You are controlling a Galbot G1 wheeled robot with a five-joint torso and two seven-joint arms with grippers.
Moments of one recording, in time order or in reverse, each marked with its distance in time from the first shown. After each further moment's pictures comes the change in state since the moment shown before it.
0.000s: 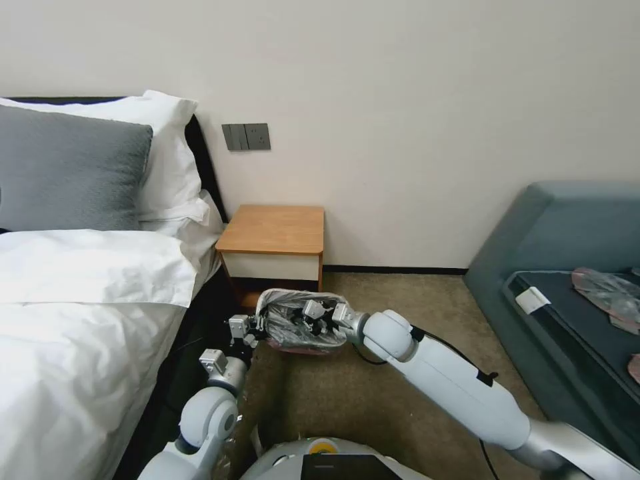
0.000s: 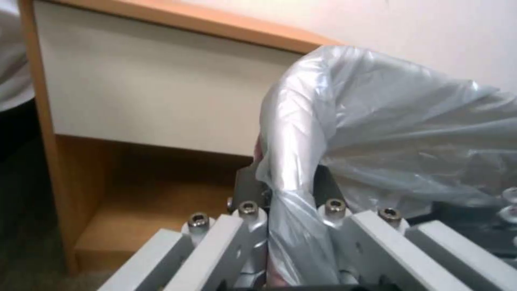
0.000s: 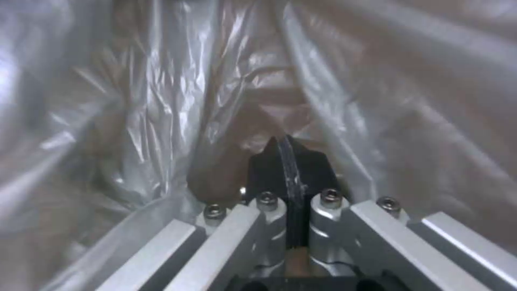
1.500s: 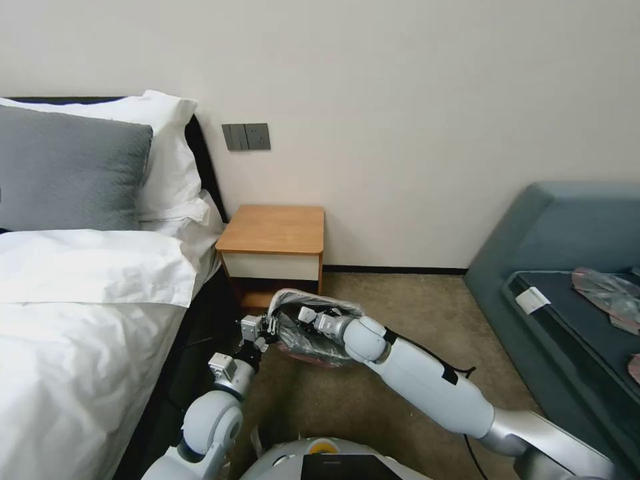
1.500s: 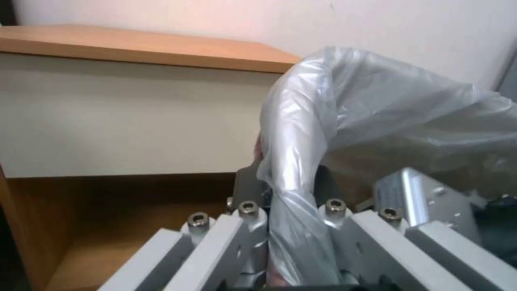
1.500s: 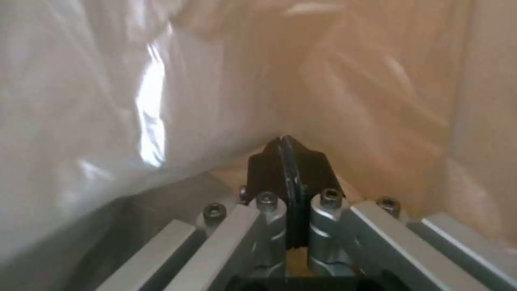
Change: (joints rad) left arm 0.017 0.012 0.044 -0.038 0.117 -0.019 0.055; right arm 0.051 0.091 -0.117 -0.158 -0.282 -0.039 0.062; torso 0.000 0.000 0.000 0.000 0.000
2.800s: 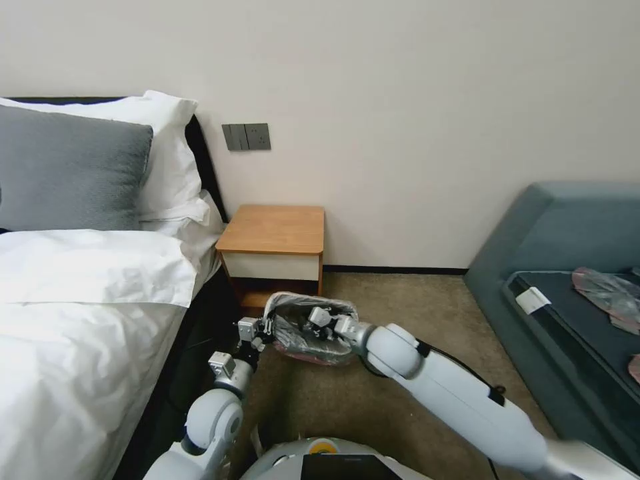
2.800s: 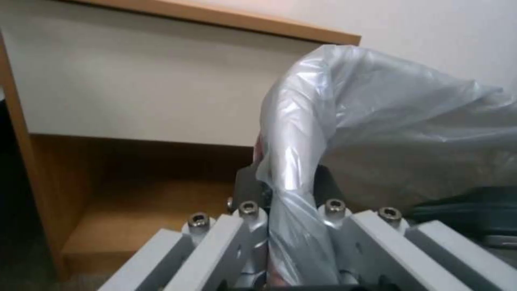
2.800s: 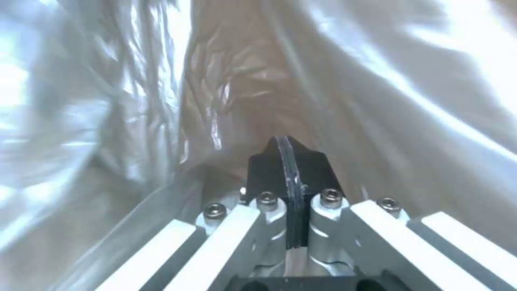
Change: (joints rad) left arm -0.022 -0.008 -0.008 0.071 -0.066 0.004 -0.037; right arm -0.178 -0.145 0.177 0.269 0.267 -0.012 0.058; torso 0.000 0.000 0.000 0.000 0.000
